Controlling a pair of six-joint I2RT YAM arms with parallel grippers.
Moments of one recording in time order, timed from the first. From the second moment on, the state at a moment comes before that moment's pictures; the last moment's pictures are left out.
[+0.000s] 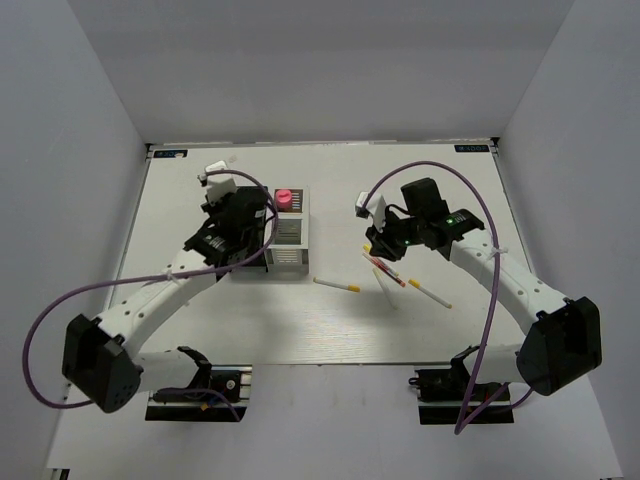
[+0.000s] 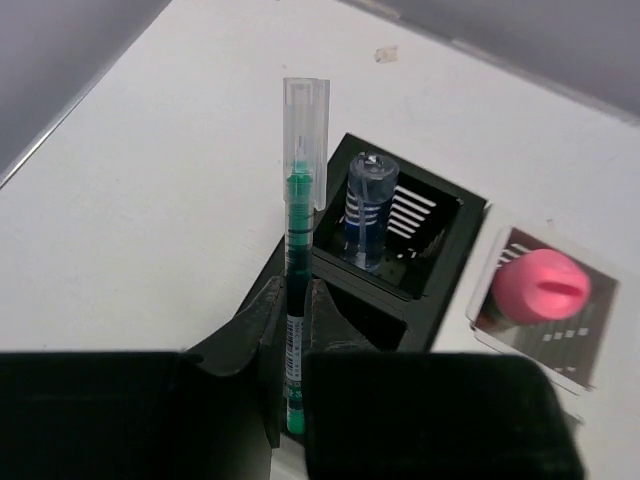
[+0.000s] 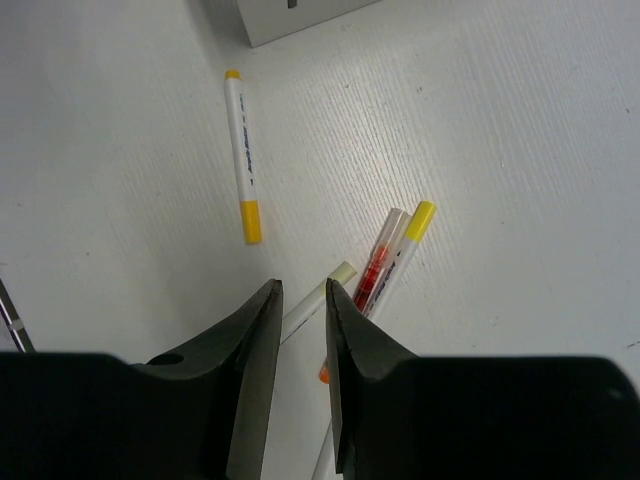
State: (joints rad) left arm -0.61 1.19 1.00 -0.36 -0.97 -0.58; right arm 0.49 1.32 1.08 -0.63 -0.49 -0.58
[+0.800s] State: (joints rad) left arm -0.53 1.51 1.07 -0.31 -0.88 -0.66; right arm 0.47 1.30 1.03 -0.63 -0.49 -0.58
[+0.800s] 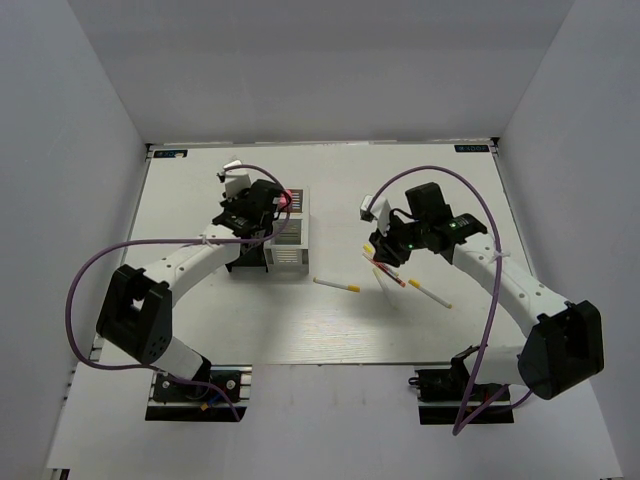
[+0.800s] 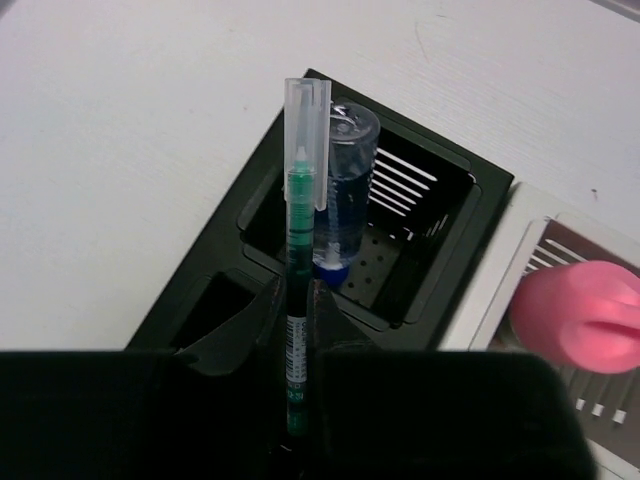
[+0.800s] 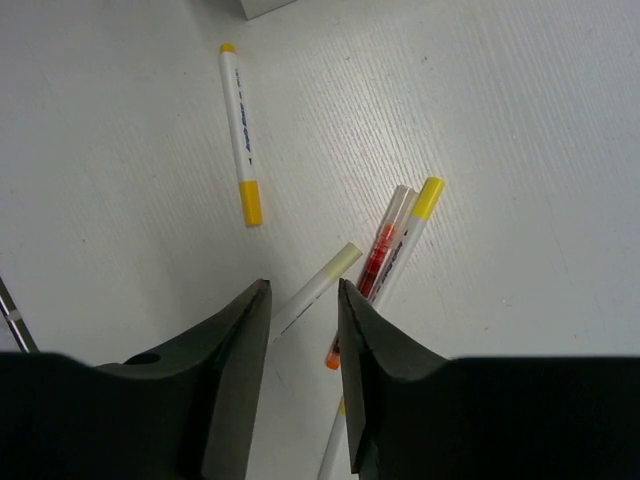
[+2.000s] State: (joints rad) left arm -0.55 0.89 1.02 -0.59 -0.50 -0.58; right arm 0.47 1.44 1.04 -0.77 -0.40 -0.43
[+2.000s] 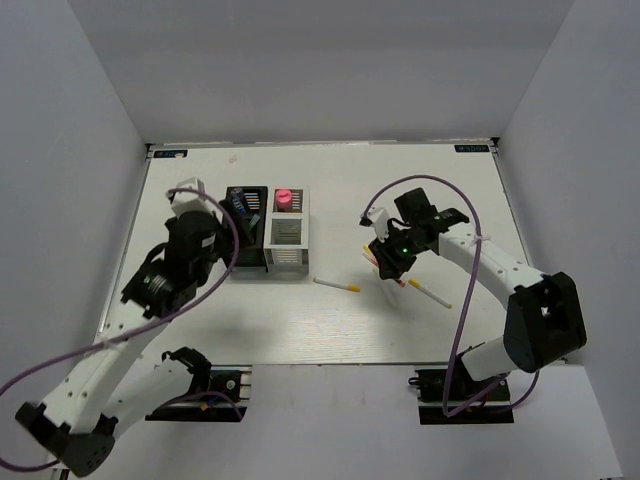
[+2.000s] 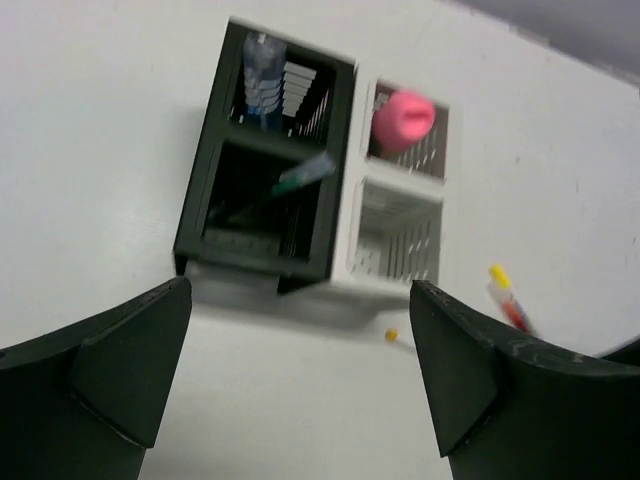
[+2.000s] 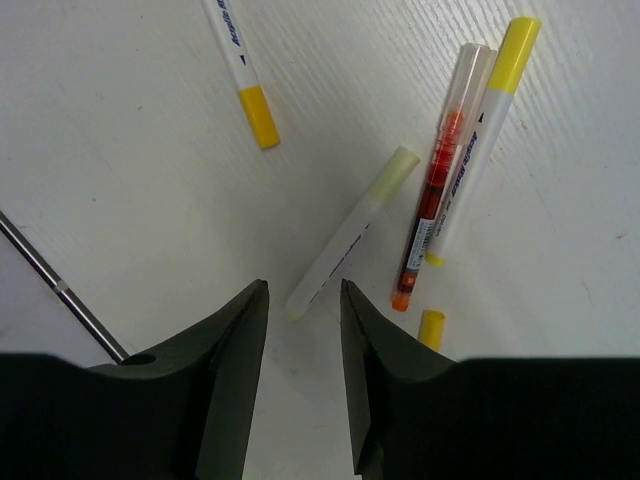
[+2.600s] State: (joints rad) left arm -0.55 0.61 0.83 -0.84 -0.35 -0.69; right arm 0.47 1.69 1.10 -0.72 -0.30 -0.42
